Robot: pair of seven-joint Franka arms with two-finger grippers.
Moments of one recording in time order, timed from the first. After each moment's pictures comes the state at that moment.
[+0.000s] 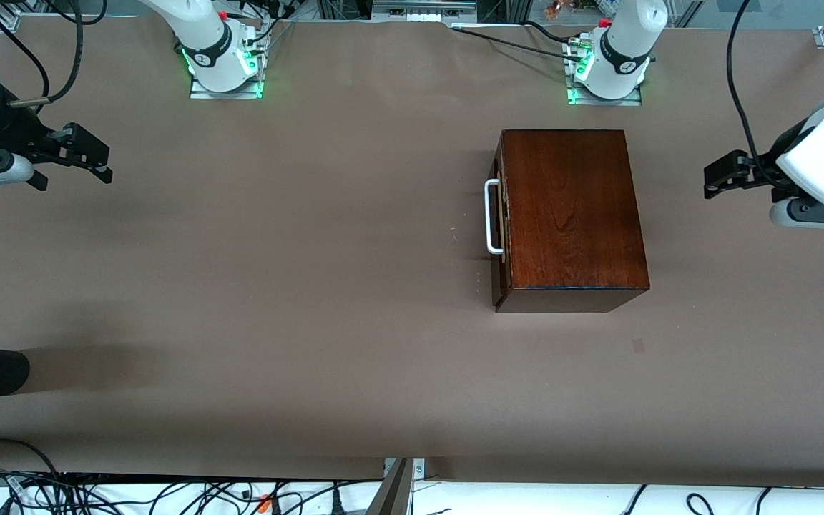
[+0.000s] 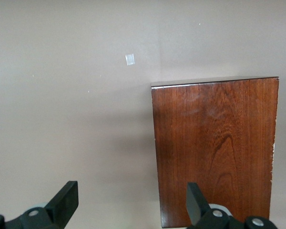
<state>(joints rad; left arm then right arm) -0.19 0.21 0.12 -1.28 0.00 1.38 -0.01 0.27 -0.02 -0.18 -1.63 0.01 1.68 -0.05</state>
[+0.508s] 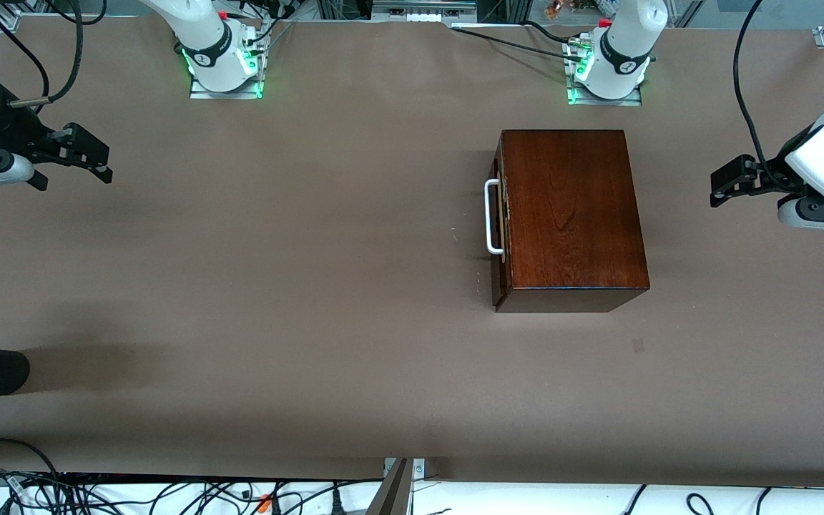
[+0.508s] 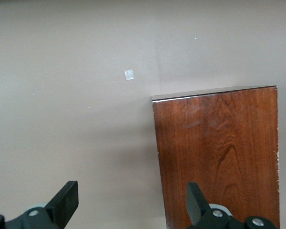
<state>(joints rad) -0.18 0.16 0.11 -1.37 -0.02 1.50 0.02 0.27 -0.02 -0.18 -1.63 0.01 1.68 -0.05</state>
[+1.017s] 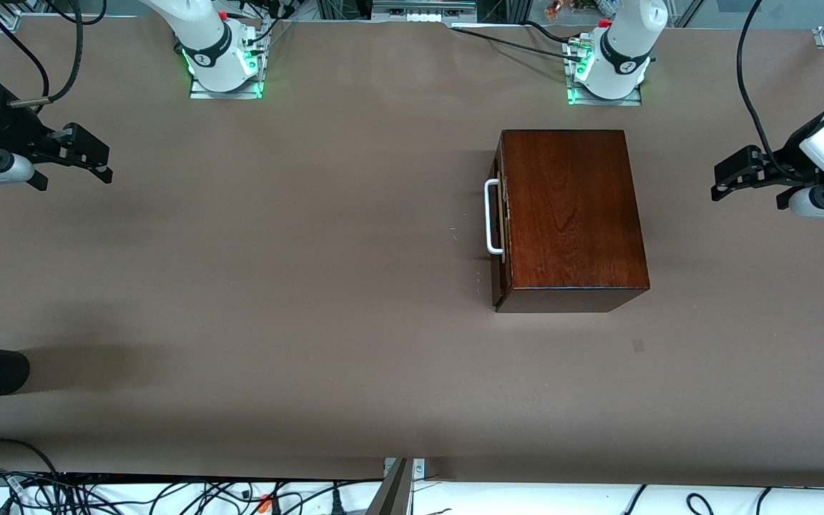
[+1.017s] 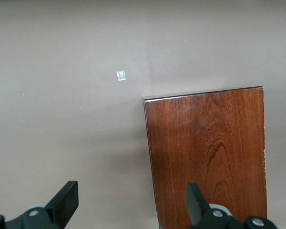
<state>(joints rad) -0.07 0.13 0.01 -1.41 -0.04 1.51 0.02 0.27 -0.02 -0.18 -1.63 0.01 1.68 -0.05</state>
